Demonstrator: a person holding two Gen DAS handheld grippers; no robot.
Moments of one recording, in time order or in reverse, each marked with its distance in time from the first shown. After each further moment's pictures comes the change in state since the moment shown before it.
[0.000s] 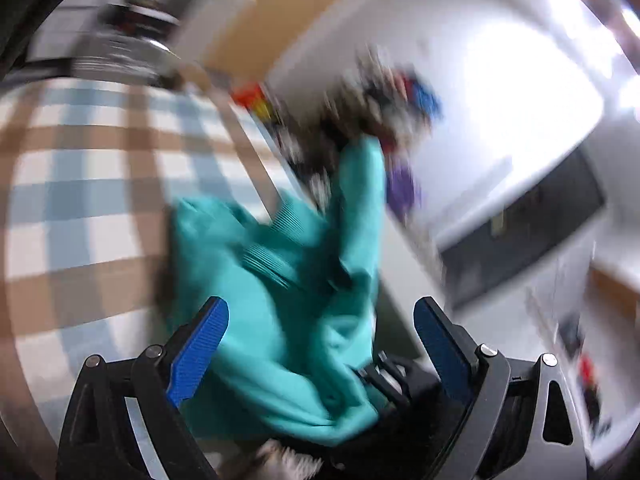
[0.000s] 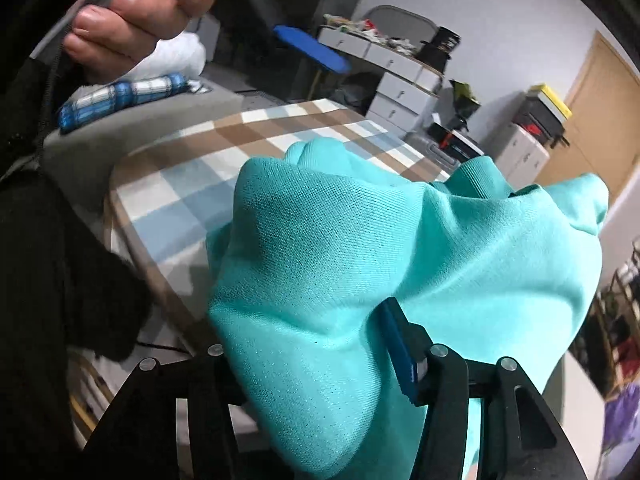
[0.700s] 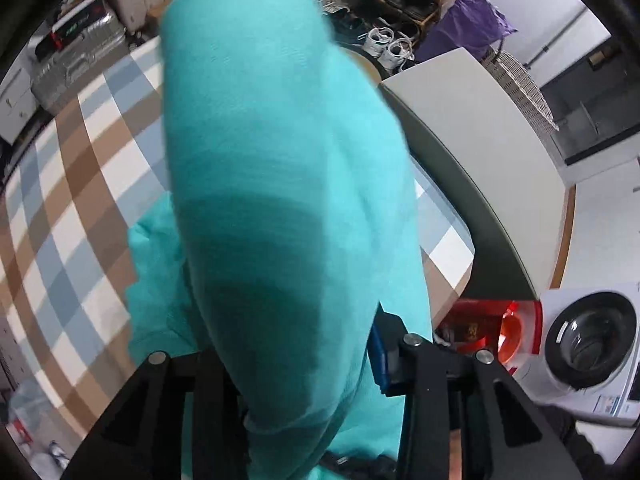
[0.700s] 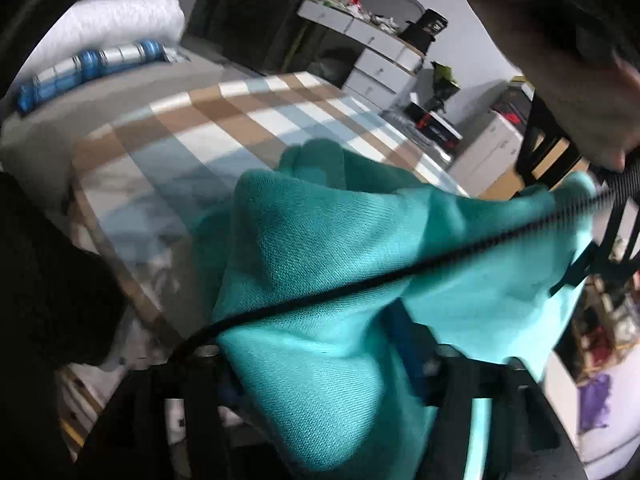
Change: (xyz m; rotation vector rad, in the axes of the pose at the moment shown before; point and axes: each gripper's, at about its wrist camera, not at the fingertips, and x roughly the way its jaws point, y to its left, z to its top) left arm 0.171 -0.080 0.068 0.218 0.535 0.448; right arm 0.018 0.016 0.015 -0.024 0.096 -0.062
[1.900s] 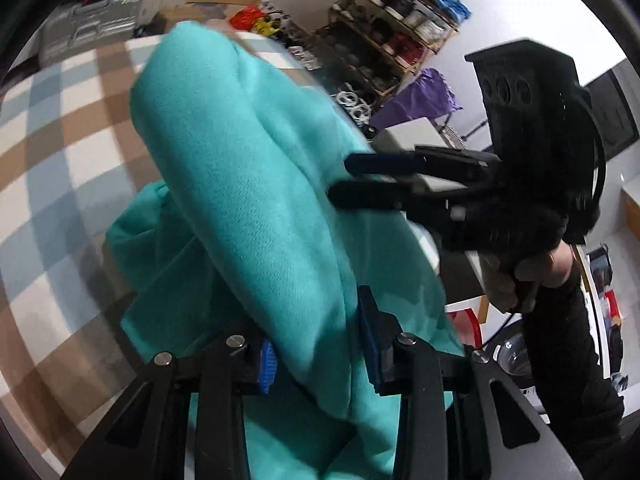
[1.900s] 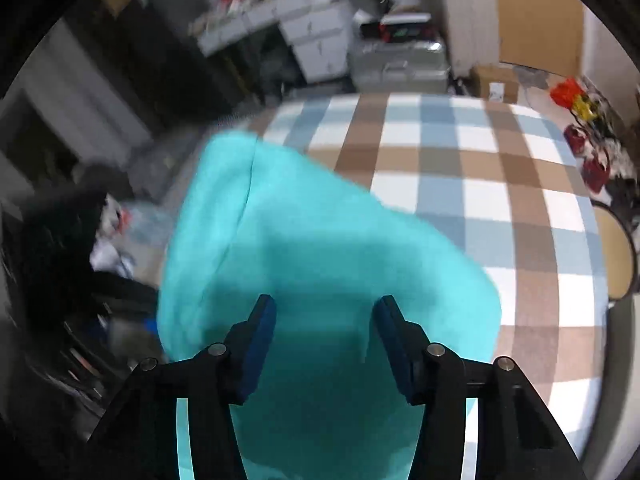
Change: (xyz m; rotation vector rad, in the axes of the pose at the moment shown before) left arm -0.003 0.139 -0.092 -0.137 -0.247 -0.368; right arm 0.089 -0.220 0.079 0.601 0.237 0.390
